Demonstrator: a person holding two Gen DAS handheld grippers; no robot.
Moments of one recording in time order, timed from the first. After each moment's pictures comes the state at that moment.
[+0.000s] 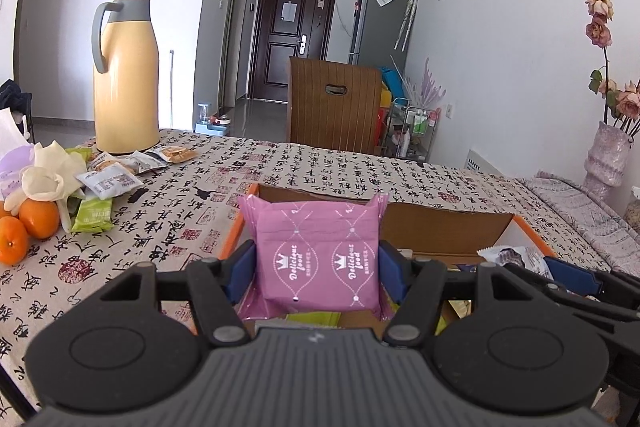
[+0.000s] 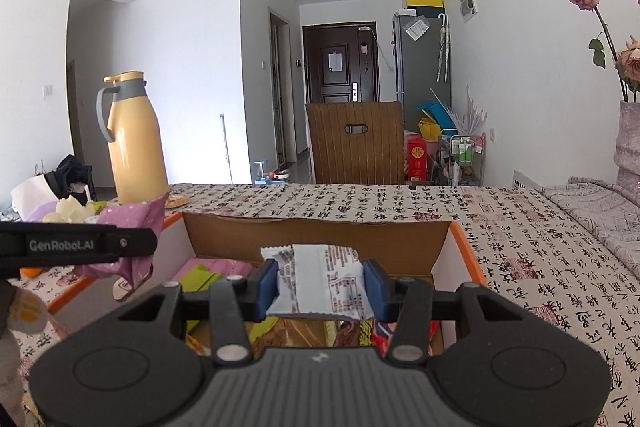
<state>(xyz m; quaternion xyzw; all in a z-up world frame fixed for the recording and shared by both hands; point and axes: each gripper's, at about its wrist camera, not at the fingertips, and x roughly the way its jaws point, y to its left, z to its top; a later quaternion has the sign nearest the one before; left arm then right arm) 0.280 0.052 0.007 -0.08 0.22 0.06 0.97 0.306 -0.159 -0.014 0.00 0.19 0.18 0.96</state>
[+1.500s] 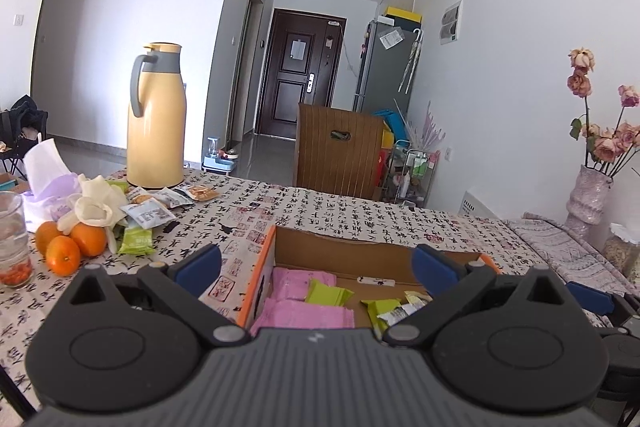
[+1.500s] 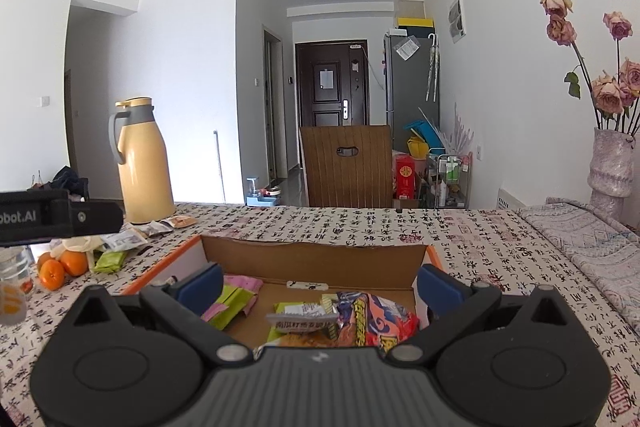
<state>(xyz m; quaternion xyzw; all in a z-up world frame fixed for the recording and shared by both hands) 0.187 0.045 0.063 -0.09 0.16 0.08 0.98 0.234 -0.172 0.030 0.00 0.17 0.16 0.97</state>
